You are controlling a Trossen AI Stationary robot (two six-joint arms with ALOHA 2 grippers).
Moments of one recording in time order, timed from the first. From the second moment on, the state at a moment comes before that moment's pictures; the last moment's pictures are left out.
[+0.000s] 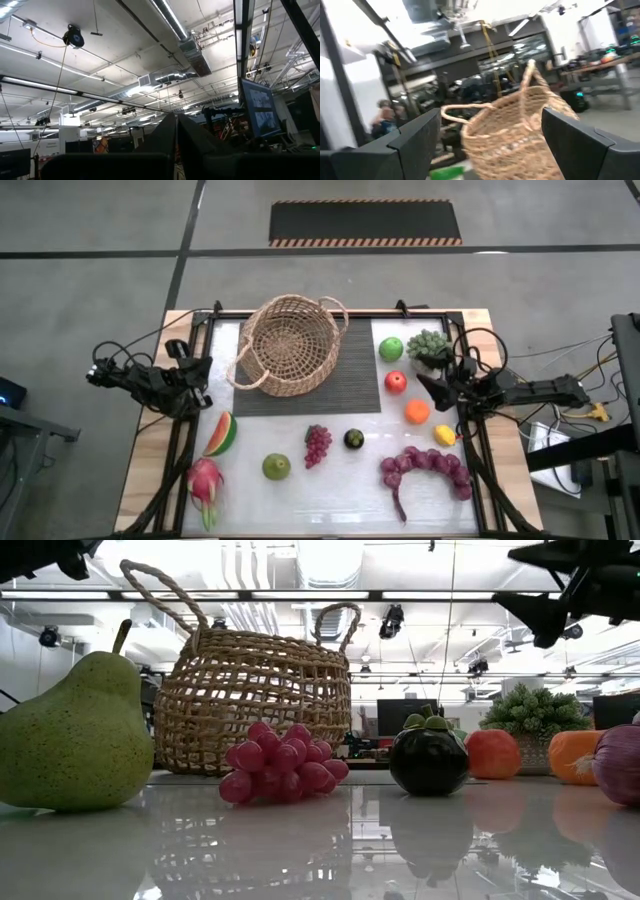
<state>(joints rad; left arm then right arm) -0.37 0.09 0.08 0.76 -0.54 0.70 0.07 0.16 0.01 0.50 0.30 0.19</state>
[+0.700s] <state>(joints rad) -0.37 0.09 0.07 0.78 -0.54 0.69 0.08 0.81 0.37 0.42 0.23 0.10</state>
